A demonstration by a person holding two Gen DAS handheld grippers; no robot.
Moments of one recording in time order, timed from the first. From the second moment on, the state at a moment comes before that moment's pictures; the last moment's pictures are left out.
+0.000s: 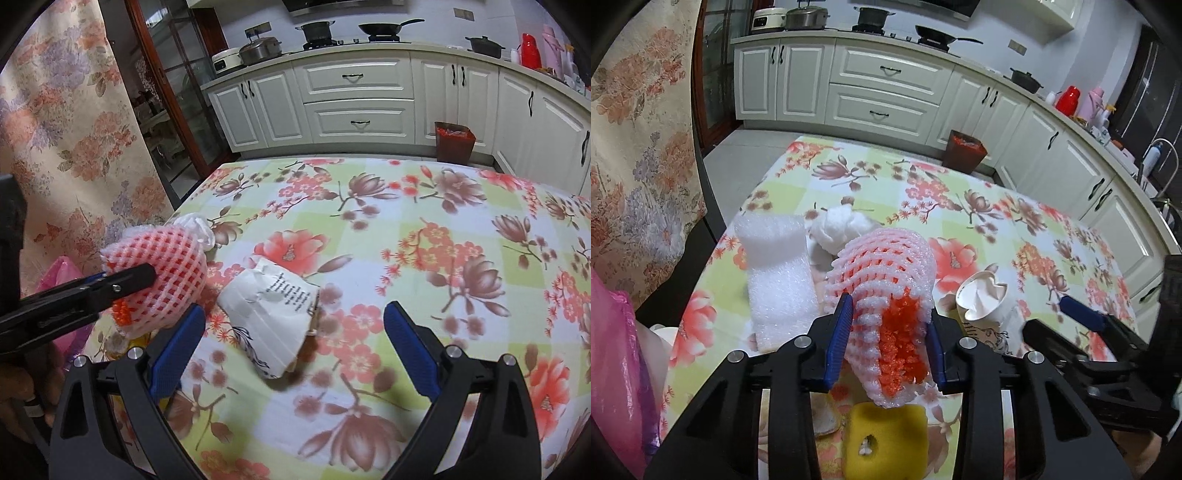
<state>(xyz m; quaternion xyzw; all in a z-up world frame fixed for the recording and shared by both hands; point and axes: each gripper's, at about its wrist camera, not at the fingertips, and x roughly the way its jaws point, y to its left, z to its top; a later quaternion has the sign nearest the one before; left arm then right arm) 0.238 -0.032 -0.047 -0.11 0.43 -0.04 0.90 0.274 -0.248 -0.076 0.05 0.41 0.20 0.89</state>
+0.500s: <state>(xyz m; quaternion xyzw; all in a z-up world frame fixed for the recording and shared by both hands) 0.212 -0.010 -0.011 -0.11 0.39 -0.04 0.91 0.289 -0.219 -0.093 0.04 0.43 0.19 0.88</state>
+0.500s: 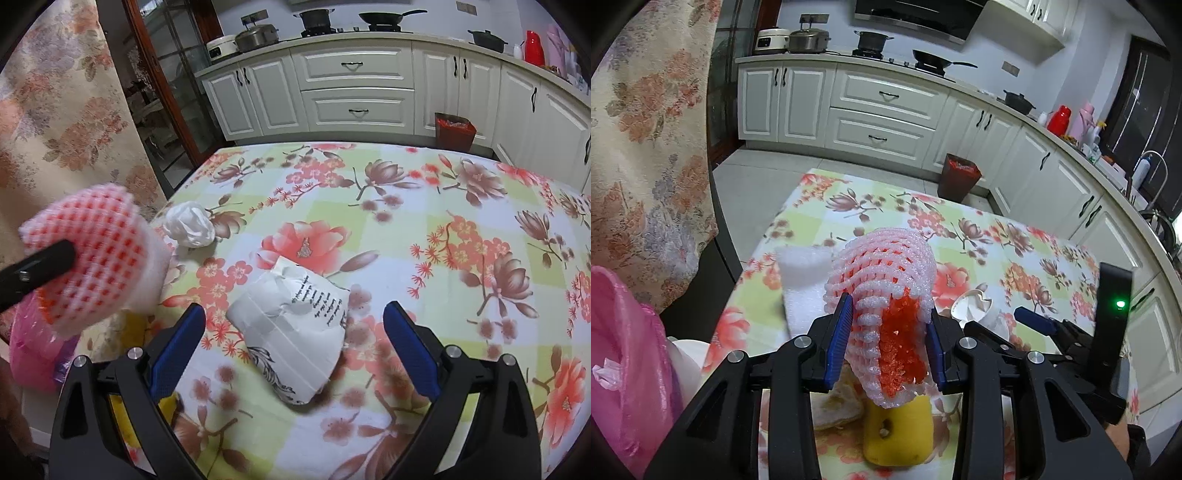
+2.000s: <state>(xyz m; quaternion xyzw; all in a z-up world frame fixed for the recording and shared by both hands) 0.049 0.123 0.057 -0.17 0.29 0.09 0.94 0.187 -0.159 0.016 -0.02 0.34 0.23 0.91</state>
